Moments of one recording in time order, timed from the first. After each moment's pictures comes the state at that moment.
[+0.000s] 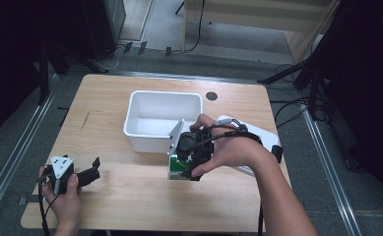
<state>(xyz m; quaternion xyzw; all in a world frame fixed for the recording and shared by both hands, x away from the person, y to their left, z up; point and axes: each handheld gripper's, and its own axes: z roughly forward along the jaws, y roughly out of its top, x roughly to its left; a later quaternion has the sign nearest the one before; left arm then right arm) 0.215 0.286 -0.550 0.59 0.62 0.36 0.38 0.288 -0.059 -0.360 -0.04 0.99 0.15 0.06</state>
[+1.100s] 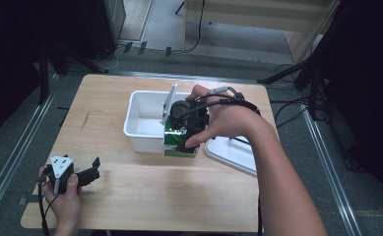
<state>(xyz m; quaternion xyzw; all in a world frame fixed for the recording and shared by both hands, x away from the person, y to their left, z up) 0.216 0.286 -0.550 0.59 0.62 0.36 0.38 0.329 -0.039 -0.312 -0.03 0.99 0.14 0.07</state>
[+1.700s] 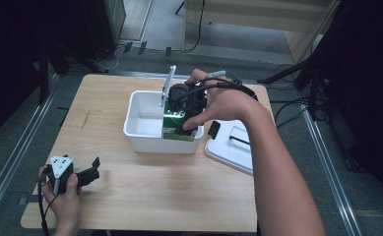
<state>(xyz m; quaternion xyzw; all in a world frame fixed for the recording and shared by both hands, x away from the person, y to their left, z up) 0.216 0.287 -0.550 0.58 0.62 0.36 0.38 0.363 -0.032 -0.300 -0.03 0.98 0.14 0.10</state>
